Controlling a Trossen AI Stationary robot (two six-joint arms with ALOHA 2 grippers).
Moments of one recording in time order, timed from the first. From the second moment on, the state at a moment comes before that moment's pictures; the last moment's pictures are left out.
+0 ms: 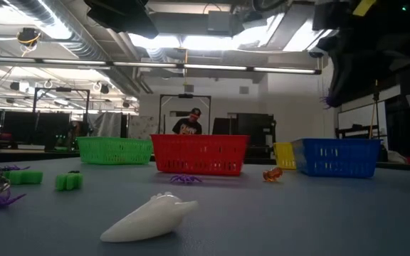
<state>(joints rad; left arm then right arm) -0.59 1.66 1.11 -0.25 -0.40 -0.29 0.41 1.41 0.99 -0.92 0.50 0.23</state>
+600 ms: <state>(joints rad) -0.59 1.66 1.11 -0.25 -0.40 -0.29 0.41 1.41 0.99 -0.95 0.52 0.24</state>
